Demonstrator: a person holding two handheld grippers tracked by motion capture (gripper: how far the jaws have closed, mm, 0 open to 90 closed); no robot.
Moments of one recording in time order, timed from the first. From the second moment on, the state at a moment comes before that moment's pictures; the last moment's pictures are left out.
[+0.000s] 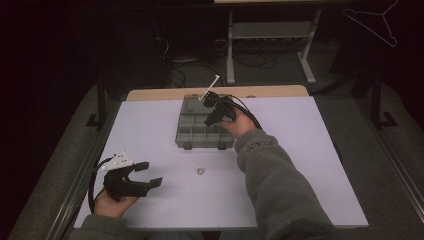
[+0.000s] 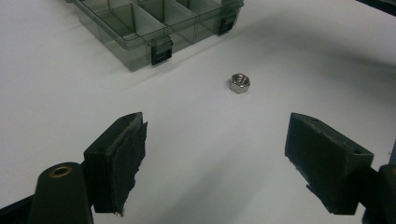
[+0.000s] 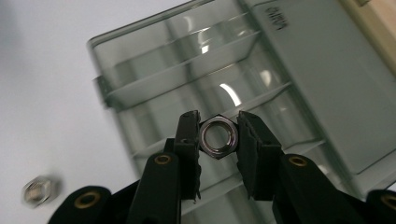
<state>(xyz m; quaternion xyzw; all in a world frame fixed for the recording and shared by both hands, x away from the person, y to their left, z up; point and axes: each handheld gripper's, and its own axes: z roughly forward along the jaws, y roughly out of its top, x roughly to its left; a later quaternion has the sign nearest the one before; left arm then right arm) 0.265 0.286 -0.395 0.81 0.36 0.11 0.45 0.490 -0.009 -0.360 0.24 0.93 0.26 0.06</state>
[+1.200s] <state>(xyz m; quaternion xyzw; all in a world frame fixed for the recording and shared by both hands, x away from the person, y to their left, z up) 0.265 0.285 -0.395 0.81 0.35 0.11 0.45 0.509 -0.015 -0.384 0.29 0.93 0.23 0.06</state>
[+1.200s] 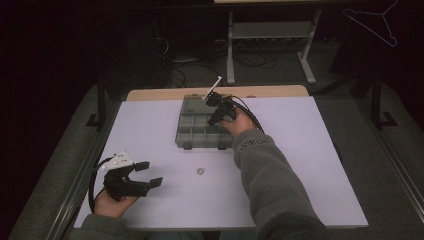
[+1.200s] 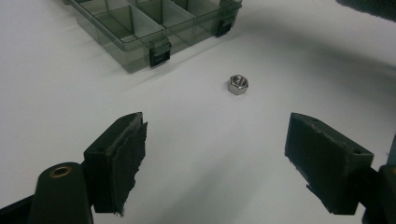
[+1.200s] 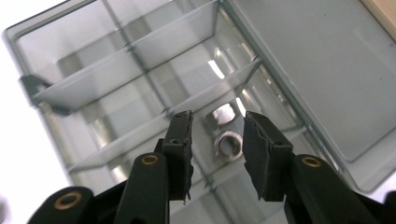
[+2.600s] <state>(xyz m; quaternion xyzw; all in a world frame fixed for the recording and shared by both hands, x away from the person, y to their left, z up) 0.265 0.284 -0.395 0.81 0.35 0.11 0.45 0.375 0.004 -0.402 0.17 0.95 0.26 -0.01</state>
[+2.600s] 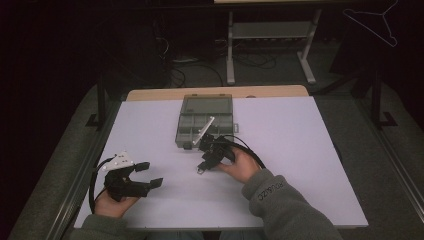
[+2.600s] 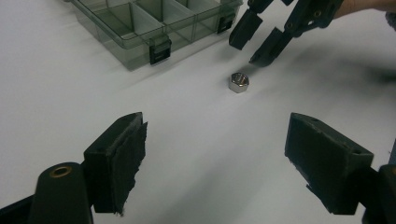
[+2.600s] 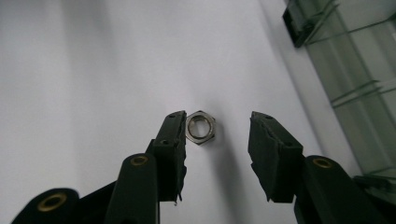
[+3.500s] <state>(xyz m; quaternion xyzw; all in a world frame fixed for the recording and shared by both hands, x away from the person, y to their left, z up) 0.265 0.285 -0.395 0.81 0.35 0.11 0.45 0.366 0.023 -0.425 0.16 0.96 0.23 0.00</state>
